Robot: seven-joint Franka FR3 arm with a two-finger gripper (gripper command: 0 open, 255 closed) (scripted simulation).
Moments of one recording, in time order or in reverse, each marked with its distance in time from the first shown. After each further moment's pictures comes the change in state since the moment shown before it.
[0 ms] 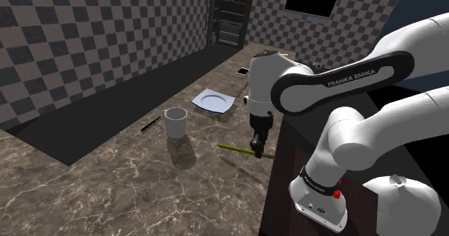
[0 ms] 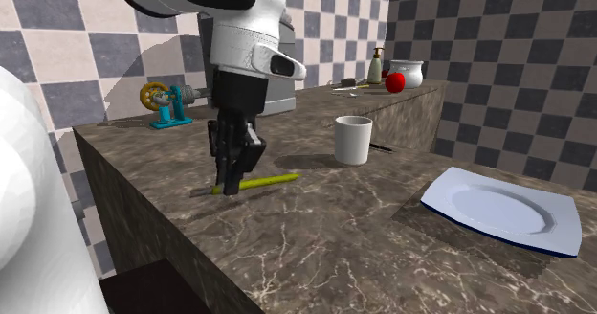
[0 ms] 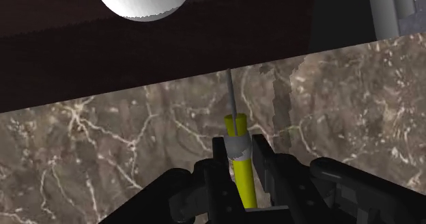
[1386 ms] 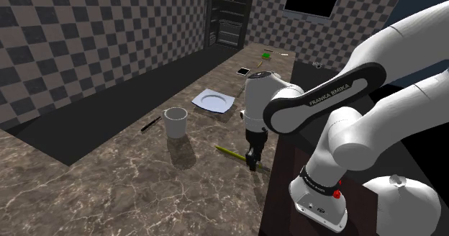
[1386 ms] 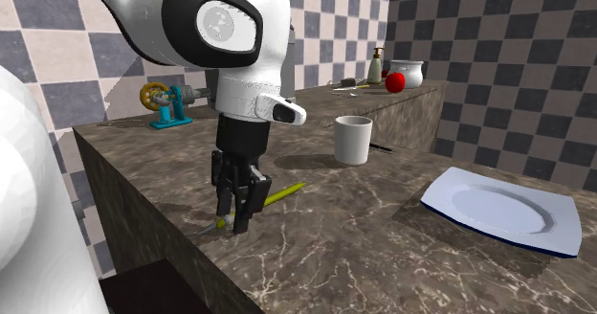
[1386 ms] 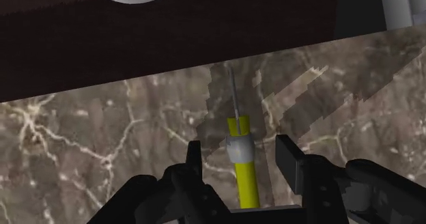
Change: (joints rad) arm 0.003 0.162 0.038 -0.080 0.032 0.239 -0.016
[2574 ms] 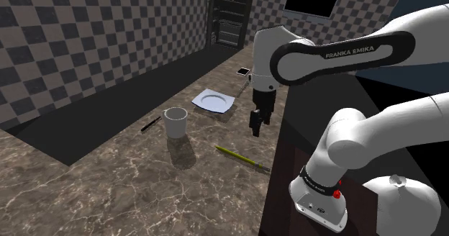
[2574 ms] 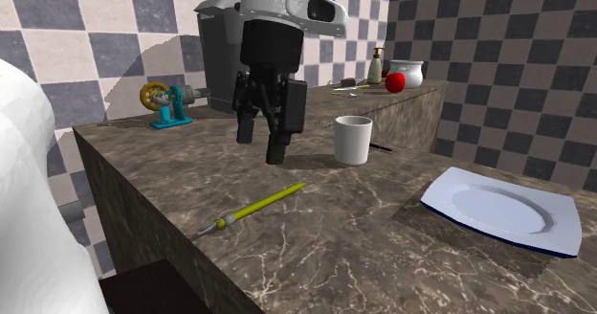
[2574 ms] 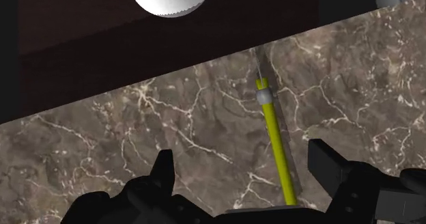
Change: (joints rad) arm -0.131 -0.192 -0.121 0.208 -0.145 -0.387 0.011
